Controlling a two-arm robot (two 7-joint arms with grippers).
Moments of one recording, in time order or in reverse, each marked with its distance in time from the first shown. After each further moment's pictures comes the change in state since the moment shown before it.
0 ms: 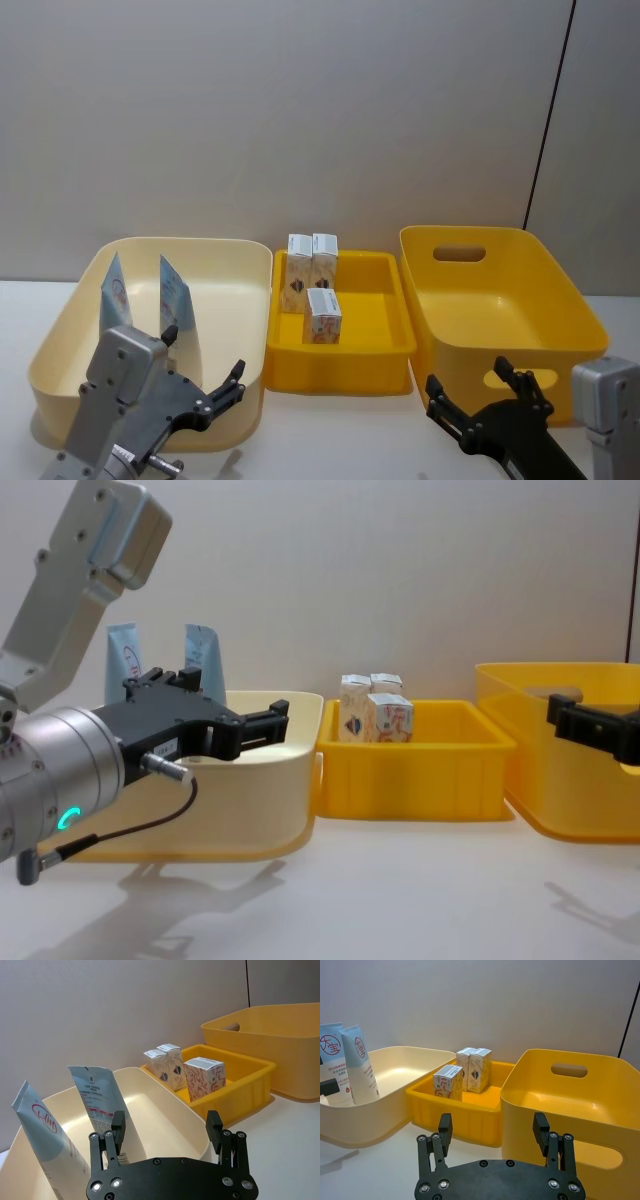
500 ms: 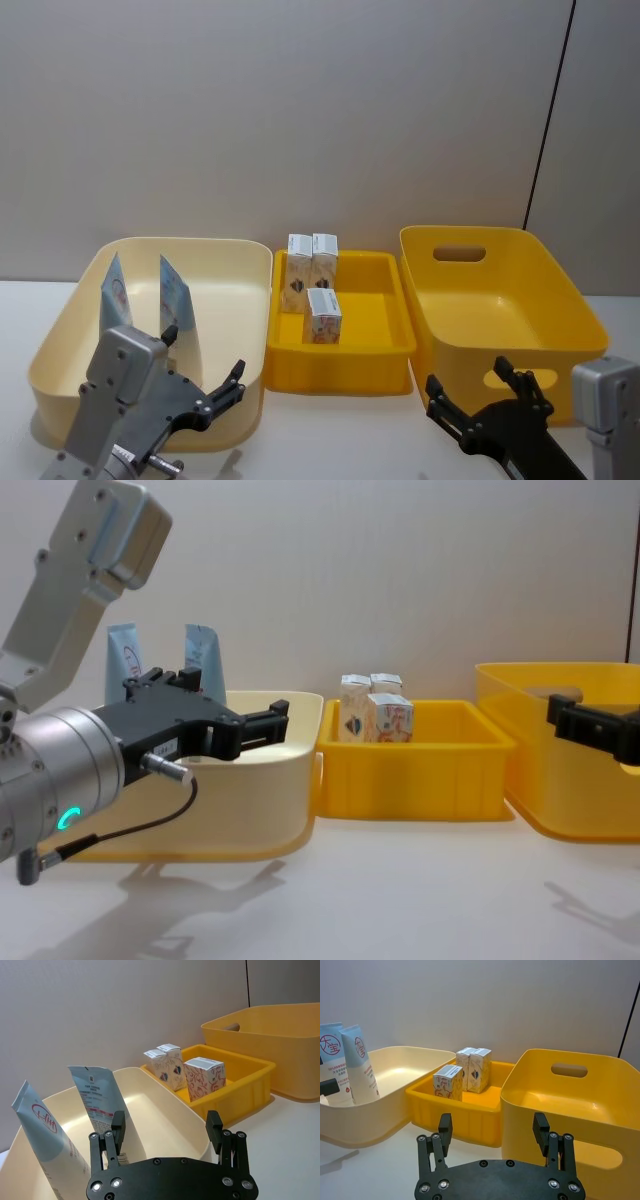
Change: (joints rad) left arm 0.000 0.000 0.000 0.000 0.000 0.000 0.000; right arm 0.000 0.000 0.000 0.000 0.000 0.000 0.000
